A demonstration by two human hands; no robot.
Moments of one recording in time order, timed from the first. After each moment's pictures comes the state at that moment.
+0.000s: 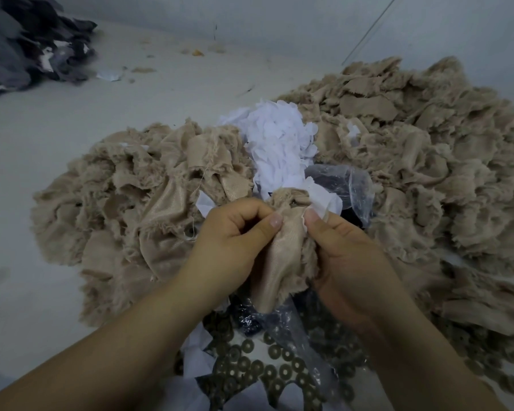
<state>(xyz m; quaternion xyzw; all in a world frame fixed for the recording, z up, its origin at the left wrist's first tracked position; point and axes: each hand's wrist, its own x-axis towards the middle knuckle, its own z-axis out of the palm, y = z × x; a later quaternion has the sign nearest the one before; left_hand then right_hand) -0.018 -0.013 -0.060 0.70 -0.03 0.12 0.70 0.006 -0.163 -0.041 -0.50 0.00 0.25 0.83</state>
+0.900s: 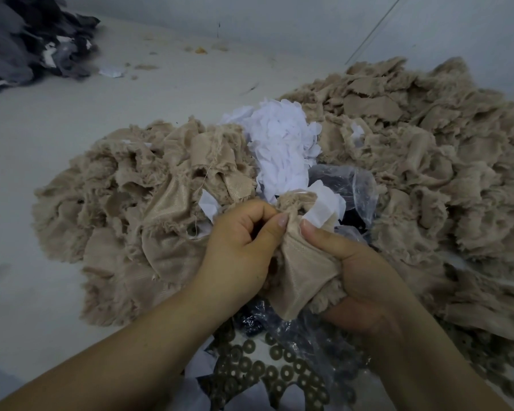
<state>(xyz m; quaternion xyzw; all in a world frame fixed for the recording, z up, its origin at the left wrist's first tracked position) -0.026 -0.029 -0.058 0.72 0.01 0.18 0.67 0.007 -0.167 -0.039 -0.40 0.07 0.40 0.82</state>
